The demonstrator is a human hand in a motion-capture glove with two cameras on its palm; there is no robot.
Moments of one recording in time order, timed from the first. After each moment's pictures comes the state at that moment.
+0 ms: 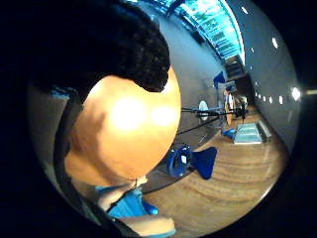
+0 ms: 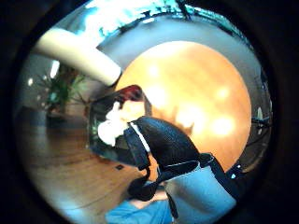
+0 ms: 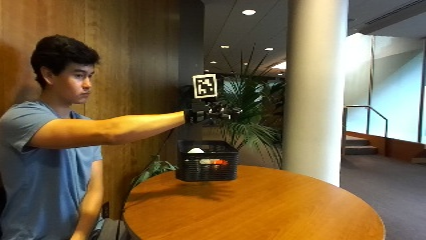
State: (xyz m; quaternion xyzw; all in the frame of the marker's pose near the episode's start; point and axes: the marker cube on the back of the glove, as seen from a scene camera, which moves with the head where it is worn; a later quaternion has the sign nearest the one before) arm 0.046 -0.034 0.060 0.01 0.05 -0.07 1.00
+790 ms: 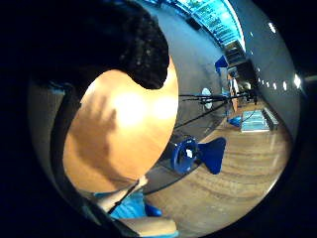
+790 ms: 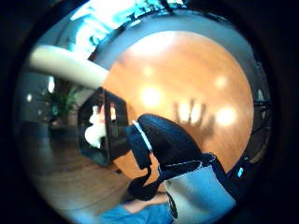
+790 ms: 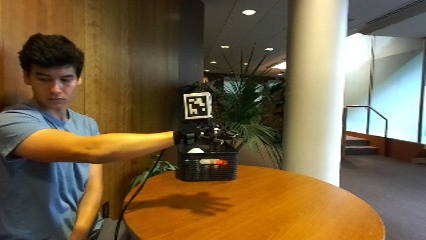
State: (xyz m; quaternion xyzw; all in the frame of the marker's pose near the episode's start) arm 0.150 -0.016 0.125 0.00 0.04 0.00 1.00
